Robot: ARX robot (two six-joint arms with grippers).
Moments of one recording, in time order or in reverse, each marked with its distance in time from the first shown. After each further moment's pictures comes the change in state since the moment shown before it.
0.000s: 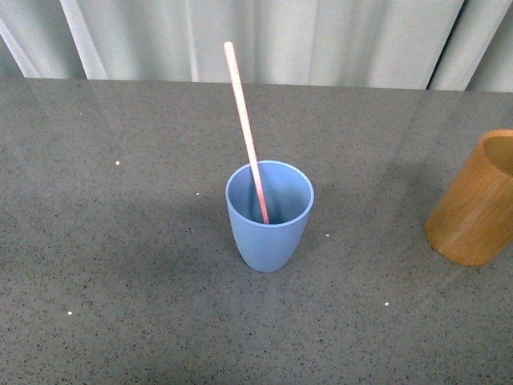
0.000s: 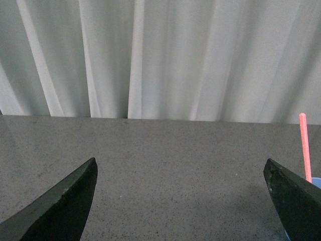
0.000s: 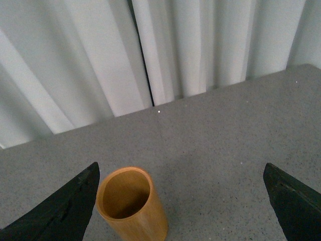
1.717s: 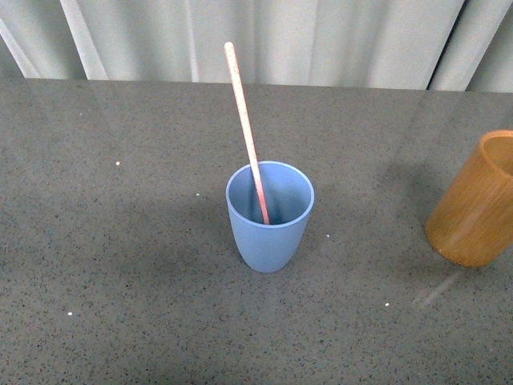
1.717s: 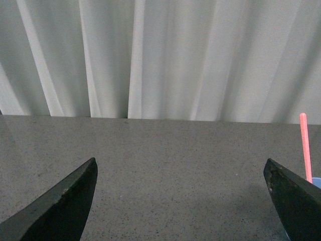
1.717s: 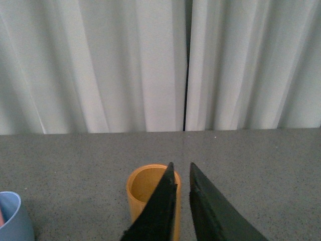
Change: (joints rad) left arm 0.000 -0.001 0.000 0.000 0.000 0.000; right arm 0.044 -0.568 -0.229 -0.129 -0.130 -0.179
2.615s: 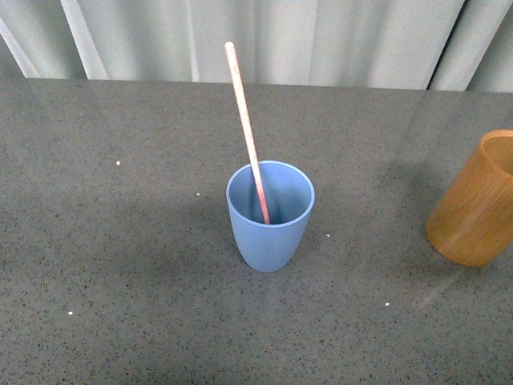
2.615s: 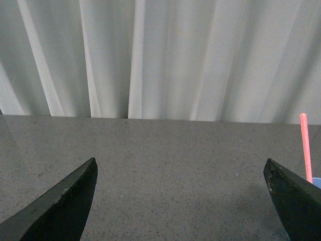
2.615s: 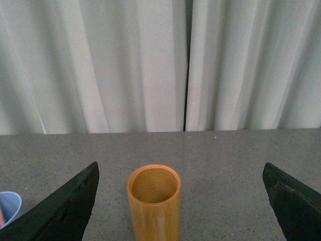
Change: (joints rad) left arm 0.000 0.000 0.000 0.000 0.000 0.000; right arm 0.000 0.000 0.000 0.000 0.000 0.000
